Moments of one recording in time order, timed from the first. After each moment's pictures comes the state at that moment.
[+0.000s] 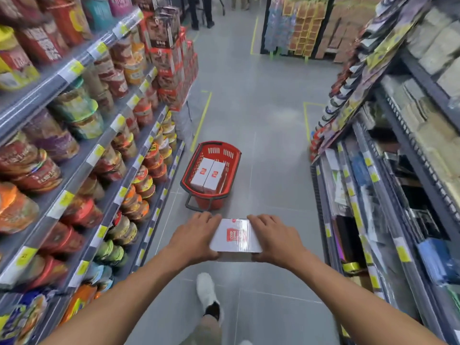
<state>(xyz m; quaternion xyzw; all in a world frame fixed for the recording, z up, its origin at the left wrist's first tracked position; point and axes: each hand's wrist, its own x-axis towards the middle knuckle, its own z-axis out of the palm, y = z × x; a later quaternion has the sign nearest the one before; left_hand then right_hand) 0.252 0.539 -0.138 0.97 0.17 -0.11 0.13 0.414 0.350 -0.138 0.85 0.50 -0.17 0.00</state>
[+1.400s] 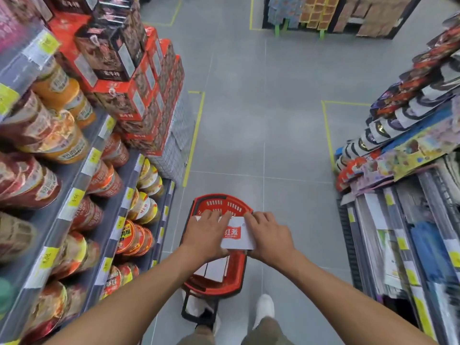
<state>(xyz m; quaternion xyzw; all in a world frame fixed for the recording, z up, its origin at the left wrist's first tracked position) 0.709 0.965 -0.226 0.97 0.16 -0.17 0.05 0.831 0.802 -0.229 0.87 0.46 -0.19 0.04</state>
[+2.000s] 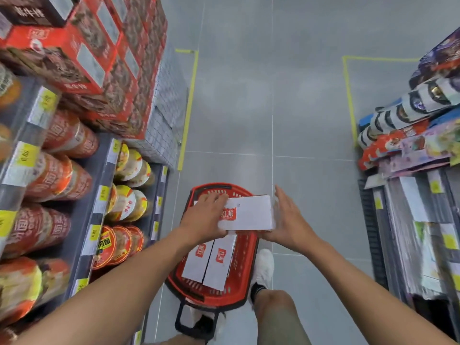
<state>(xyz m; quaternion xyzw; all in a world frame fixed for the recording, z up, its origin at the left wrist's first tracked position) 0.794 1.069 -0.387 0.95 0.16 -0.20 0.19 0.939 0.847 -0.384 0.85 0.29 -0.37 -0.22</state>
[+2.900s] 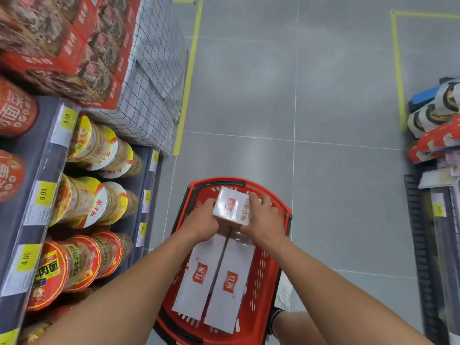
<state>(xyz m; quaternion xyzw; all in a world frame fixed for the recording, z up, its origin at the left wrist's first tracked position) 0.819 1.127 -0.619 0.78 0.39 -0.27 0.42 0.929 0.978 -0.625 0.88 0.25 -0.38 -0.11</state>
